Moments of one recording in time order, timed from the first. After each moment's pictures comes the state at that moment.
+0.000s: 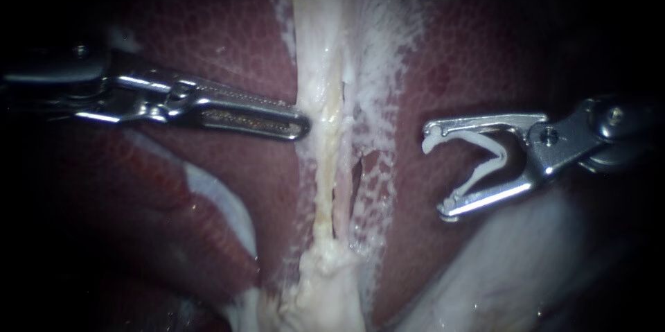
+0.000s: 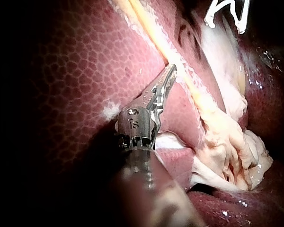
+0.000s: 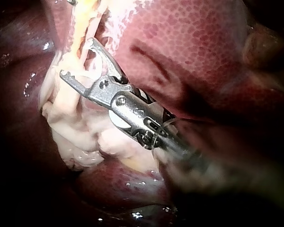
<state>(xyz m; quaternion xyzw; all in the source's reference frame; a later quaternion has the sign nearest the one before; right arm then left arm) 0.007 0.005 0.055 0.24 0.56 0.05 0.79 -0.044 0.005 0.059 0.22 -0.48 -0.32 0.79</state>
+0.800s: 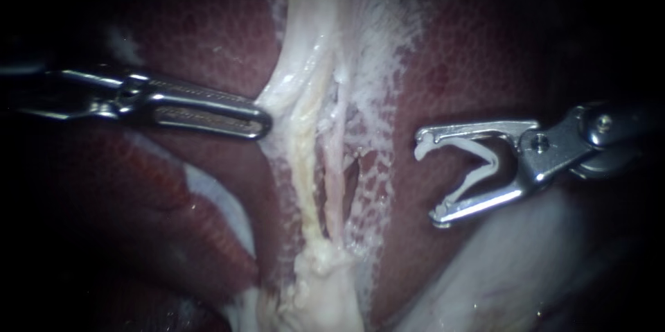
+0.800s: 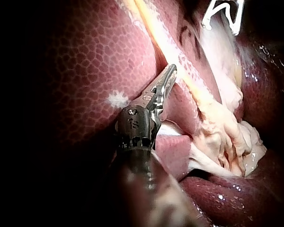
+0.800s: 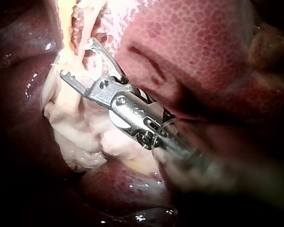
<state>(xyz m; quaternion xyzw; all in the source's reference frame) 0.009 0.004 0.056 0.24 0.56 0.04 0.79 -0.039 0.006 0.052 0.21 -0.48 -0.33 0.78</state>
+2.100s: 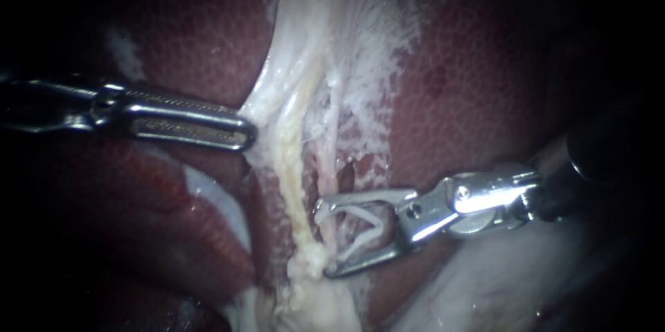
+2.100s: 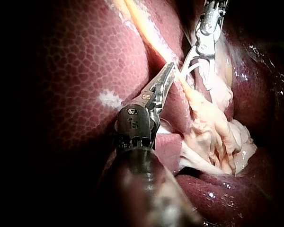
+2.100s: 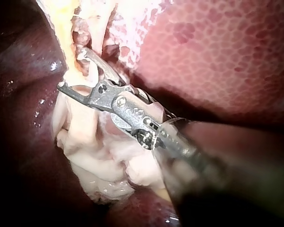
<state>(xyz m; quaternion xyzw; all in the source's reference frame) 0.020 -0.004 0.068 0.29 0.55 0.05 0.79 -0.040 0.004 0.050 0.21 -0.48 -0.34 0.78</state>
